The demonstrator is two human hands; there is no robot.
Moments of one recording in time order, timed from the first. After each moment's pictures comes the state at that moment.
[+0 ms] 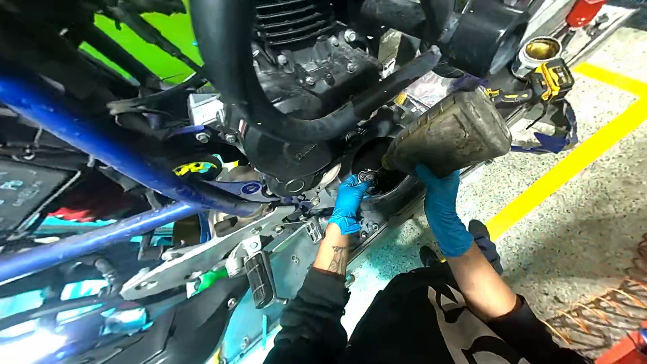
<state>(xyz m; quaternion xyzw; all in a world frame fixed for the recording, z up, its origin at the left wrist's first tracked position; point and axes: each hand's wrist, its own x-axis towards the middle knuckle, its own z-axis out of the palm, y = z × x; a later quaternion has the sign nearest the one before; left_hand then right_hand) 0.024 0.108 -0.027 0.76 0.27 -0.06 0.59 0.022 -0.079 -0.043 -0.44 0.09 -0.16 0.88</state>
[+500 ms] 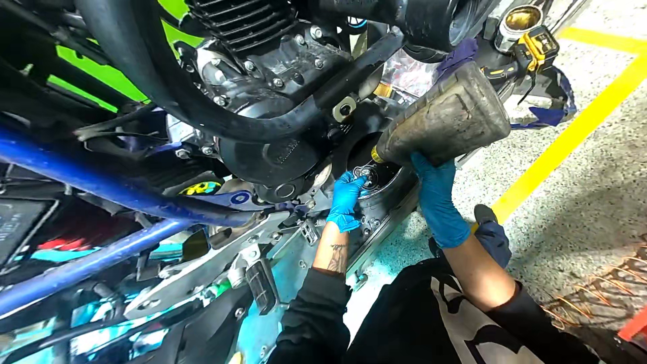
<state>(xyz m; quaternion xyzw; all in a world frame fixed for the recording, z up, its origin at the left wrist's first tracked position) 0.025 0.102 -0.029 0.79 0.26 -0.06 0.56 0.014 -0.081 -0.037 -0.36 0.14 -0.18 0.90</state>
